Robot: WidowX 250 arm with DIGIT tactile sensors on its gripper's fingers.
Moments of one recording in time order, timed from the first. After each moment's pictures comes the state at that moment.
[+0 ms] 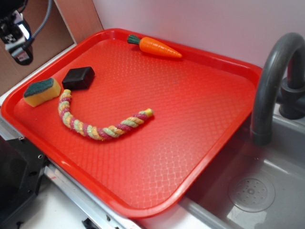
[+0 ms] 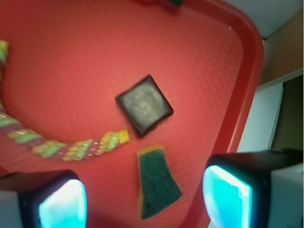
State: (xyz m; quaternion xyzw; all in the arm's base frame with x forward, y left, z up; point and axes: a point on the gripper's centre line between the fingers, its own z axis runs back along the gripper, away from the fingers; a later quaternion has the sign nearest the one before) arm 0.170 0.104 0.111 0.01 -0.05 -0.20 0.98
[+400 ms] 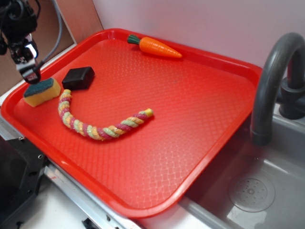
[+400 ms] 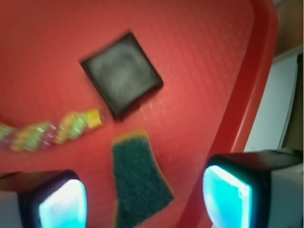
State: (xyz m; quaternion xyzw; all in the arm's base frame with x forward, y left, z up) arm 0.166 0.121 0.070 0.04 -0.01 -0.20 0.98
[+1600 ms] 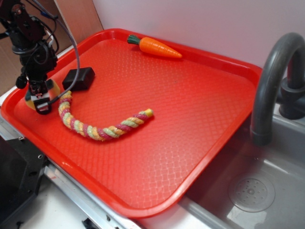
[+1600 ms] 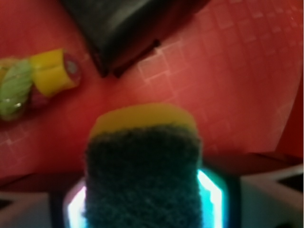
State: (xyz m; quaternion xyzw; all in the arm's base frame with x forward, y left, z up) arm 0.154 0.123 0.010 0.06 0.06 -0.16 0.98
